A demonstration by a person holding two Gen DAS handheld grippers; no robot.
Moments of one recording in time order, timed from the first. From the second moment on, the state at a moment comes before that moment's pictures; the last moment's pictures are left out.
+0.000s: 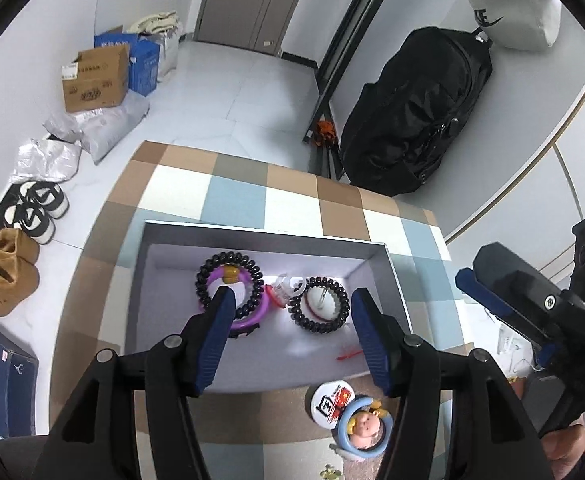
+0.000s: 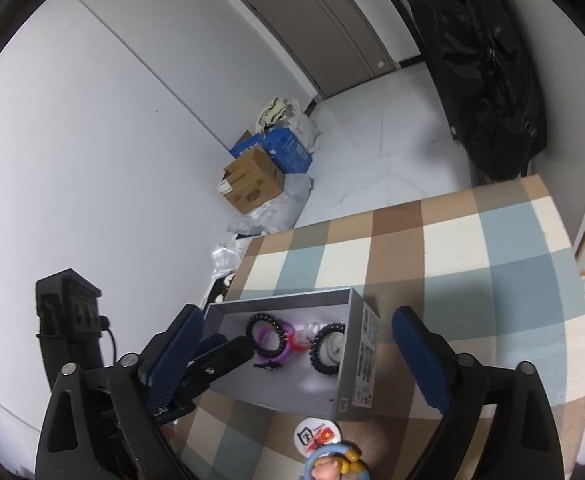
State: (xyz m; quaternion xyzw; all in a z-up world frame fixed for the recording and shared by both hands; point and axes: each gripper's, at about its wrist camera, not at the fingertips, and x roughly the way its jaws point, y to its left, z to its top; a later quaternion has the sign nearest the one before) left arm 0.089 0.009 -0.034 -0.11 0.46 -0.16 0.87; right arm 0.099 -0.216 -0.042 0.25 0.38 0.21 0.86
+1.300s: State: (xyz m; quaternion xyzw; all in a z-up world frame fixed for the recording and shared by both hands) left arm -0.004 -0.013 -0.057 -0.01 0.46 -0.17 0.87; right arm -0.001 -0.226 -0.044 0.13 0.36 0.17 0.91
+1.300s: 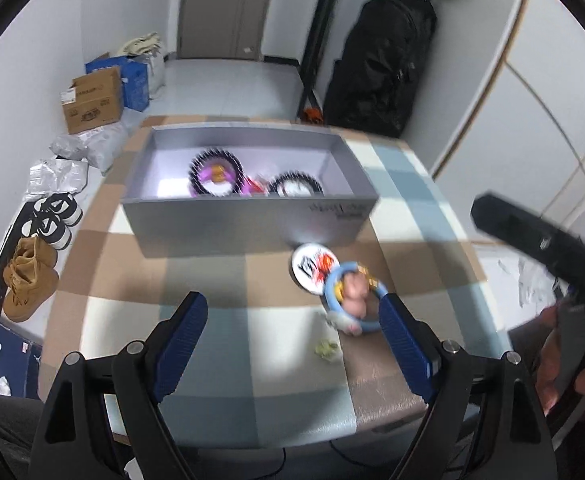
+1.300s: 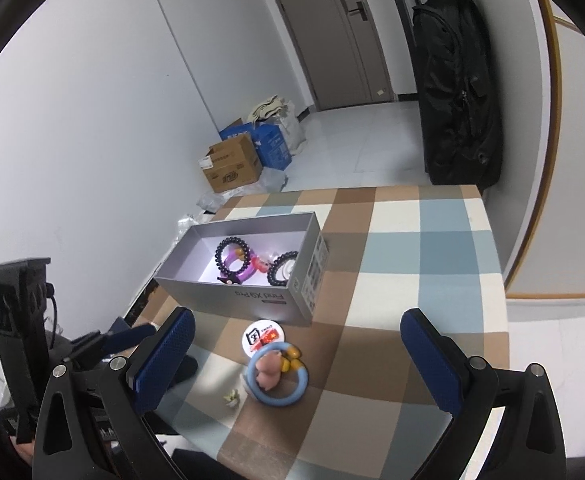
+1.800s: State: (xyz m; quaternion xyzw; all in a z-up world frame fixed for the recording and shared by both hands) left arm -0.013 -0.034 -0.082 0.05 0.50 -0.20 0.84; right arm -0.008 -0.247 -0.061 0.15 0.38 0.16 0.90
